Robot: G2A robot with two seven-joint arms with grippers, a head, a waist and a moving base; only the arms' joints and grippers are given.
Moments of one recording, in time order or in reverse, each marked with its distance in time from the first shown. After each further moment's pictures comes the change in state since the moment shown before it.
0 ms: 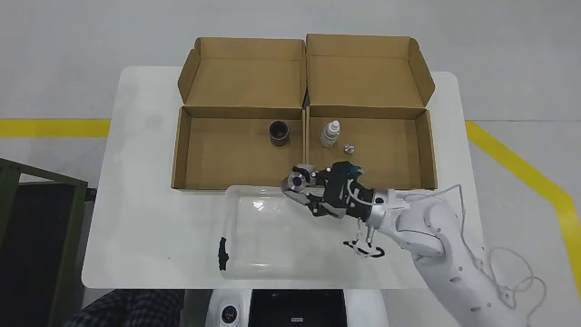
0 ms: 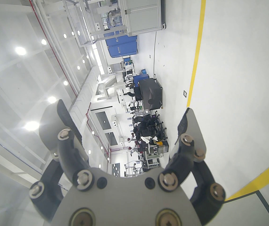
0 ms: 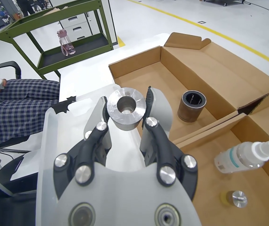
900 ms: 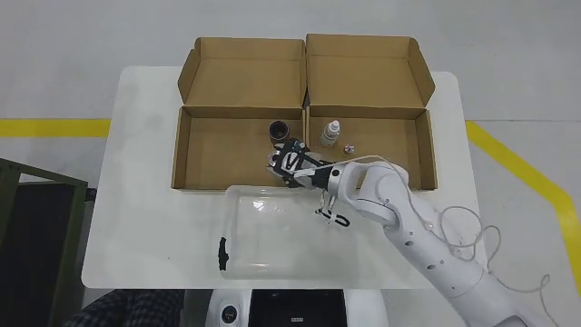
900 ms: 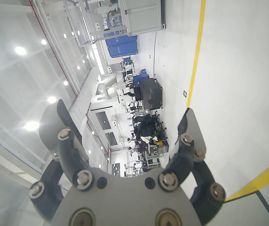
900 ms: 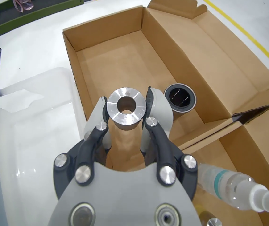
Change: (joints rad) left arm 0.000 0.000 0.000 0.000 0.000 0.000 0.000; right arm 0.301 -0.081 -0.260 0.245 -0.151 0.206 0.121
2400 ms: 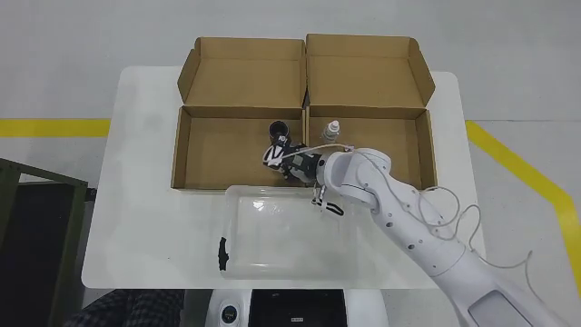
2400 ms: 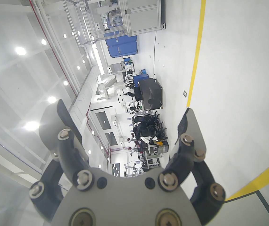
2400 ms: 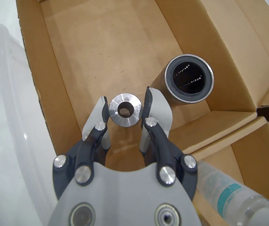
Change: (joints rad) left arm 0.000 0.000 0.000 0.000 0.000 0.000 0.000; right arm 0.118 -0.065 -0.074 0.149 -0.039 0.002 0.167
